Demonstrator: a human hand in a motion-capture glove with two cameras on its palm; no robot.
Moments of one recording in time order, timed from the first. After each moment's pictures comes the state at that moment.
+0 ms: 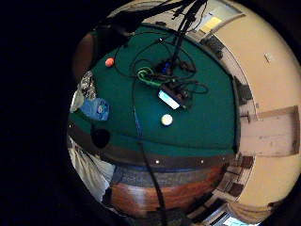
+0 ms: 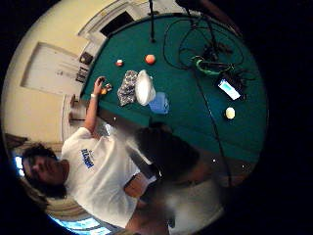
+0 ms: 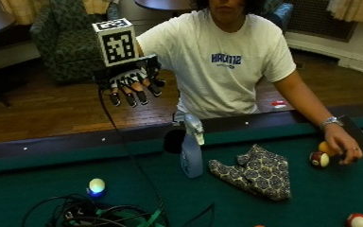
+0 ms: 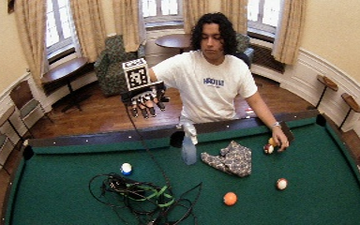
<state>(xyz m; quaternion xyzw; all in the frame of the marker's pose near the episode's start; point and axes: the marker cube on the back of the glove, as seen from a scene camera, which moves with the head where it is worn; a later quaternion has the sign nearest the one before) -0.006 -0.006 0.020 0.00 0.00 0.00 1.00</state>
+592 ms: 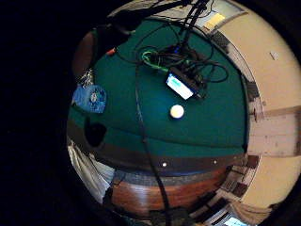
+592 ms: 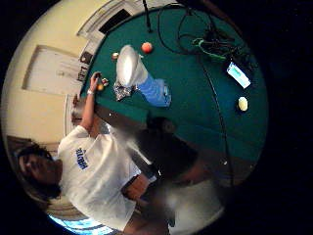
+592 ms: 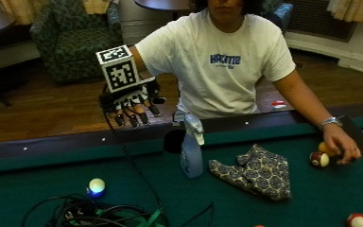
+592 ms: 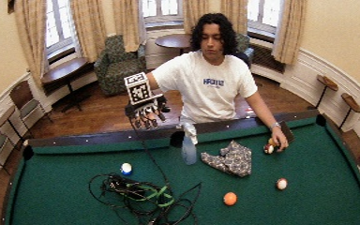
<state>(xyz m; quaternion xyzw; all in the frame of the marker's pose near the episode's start) -0.004 0.010 0.092 -0.02 -0.03 0.01 1.00</state>
